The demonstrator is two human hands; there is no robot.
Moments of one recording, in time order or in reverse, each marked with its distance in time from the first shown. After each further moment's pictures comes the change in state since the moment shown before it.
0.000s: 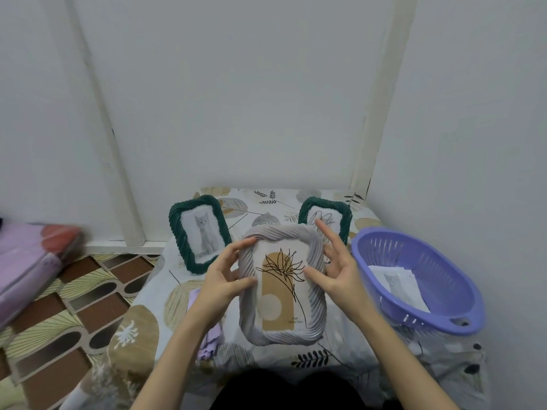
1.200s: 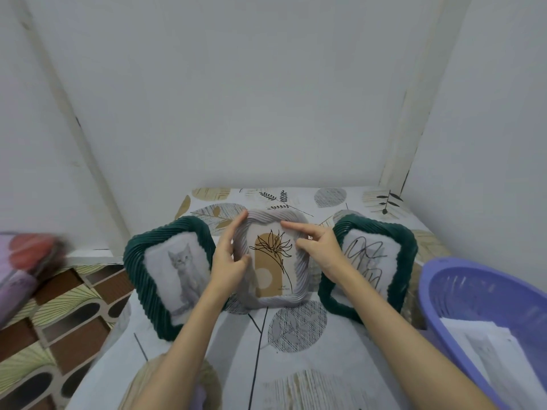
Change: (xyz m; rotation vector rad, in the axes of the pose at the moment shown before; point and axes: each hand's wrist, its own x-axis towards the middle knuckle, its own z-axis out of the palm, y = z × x) left_hand 0.222 -0.103 -0.068 0.306 0.200 0.073; right_hand 0.227 0.144 0.000 -0.079 0.012 0.279
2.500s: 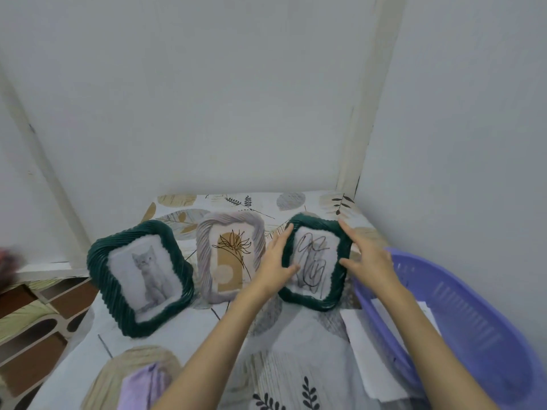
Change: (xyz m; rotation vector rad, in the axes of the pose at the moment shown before) left_hand -0.034 0.050 0.125 0.258 -0.419 -0.009; right_hand -0.094 -0.018 -0.133 -0.978 0.297 0.047
